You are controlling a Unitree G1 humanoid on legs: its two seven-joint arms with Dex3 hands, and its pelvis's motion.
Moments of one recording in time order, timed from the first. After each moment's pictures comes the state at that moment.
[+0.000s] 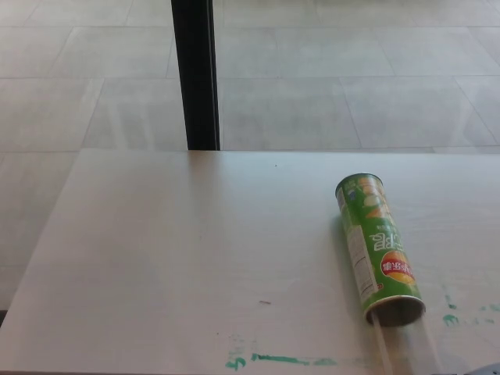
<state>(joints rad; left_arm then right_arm) 0.24 0.65 0.44 1.15 -0.24 -0.13 -0.52 0.22 -0.82 0.25 -0.23 -0.67 -0.13 0.29</state>
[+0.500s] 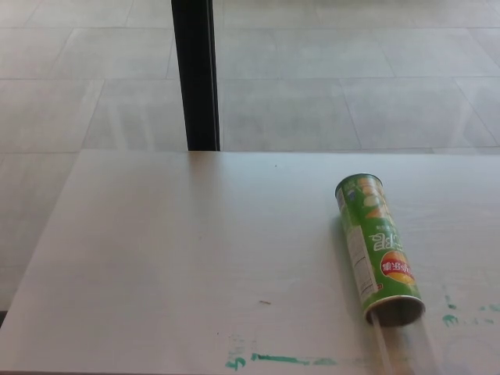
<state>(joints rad) 0.24 0.65 0.44 1.15 -0.24 -0.13 -0.51 0.26 -0.82 0.23 -0.24 -0.66 -0.14 0.28</state>
